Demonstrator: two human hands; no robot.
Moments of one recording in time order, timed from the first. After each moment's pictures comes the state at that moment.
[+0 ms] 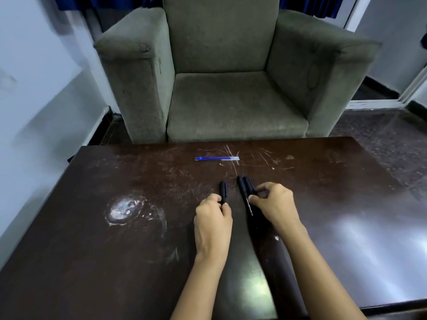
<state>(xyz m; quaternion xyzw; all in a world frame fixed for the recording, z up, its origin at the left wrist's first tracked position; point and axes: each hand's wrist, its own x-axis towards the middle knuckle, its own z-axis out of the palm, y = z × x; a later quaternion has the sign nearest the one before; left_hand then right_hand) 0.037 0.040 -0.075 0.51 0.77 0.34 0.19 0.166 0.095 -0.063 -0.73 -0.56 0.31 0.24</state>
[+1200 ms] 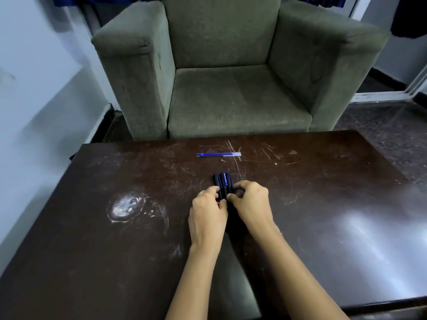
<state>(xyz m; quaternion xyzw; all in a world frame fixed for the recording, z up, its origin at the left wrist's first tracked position) 0.021 0.051 -0.079 0.52 0.76 0.32 0.22 0.115 0.086 -0.074 -0.69 -0.58 0.32 0.27</state>
